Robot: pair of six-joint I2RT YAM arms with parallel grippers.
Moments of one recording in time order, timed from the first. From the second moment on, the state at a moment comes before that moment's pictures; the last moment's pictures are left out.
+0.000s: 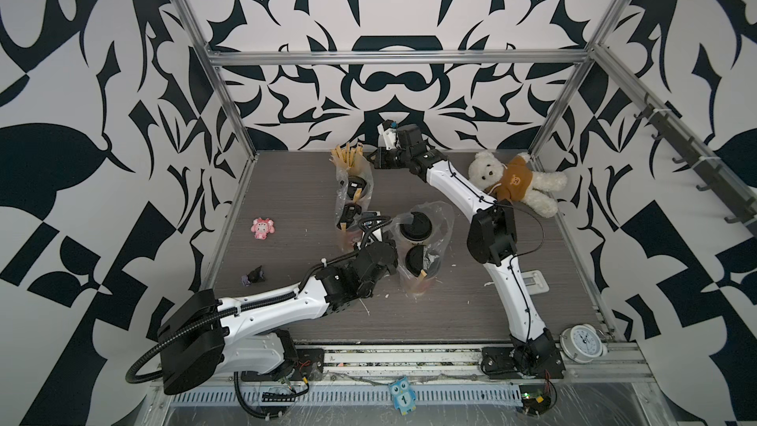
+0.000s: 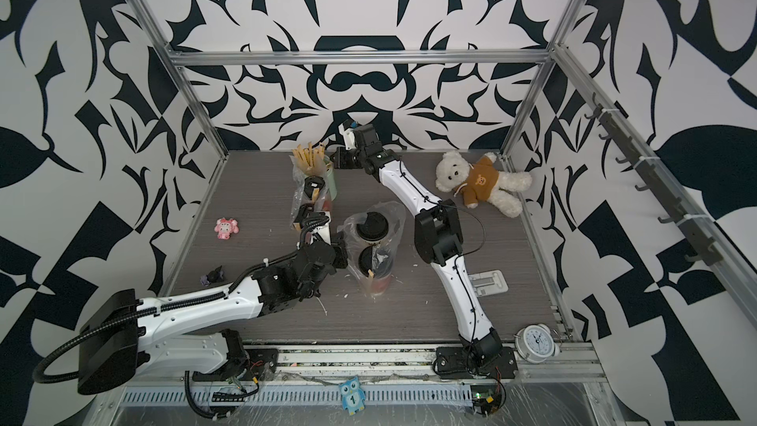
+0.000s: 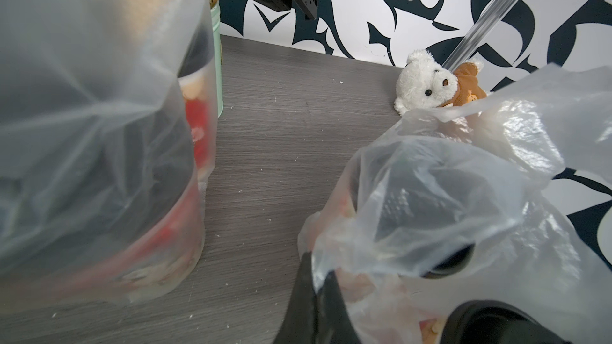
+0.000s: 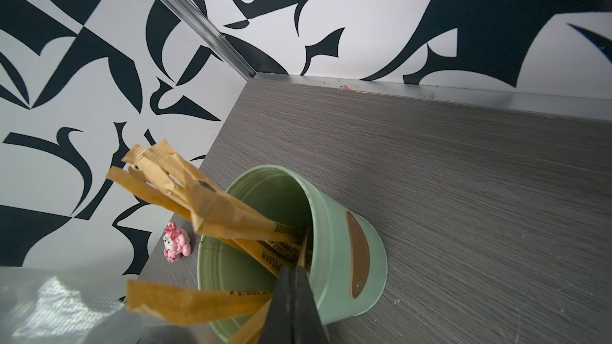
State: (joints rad) left arm -1.09 1.24 0.71 0.05 -0.64 -0.65; right arm 0.53 2.44 2.34 -0.39 -0.44 0.44
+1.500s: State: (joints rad) left arm -1.09 1.24 0.71 0.05 -0.60 -0.61; right arm 0.53 1.64 2.22 -0.89 -0.25 0.12
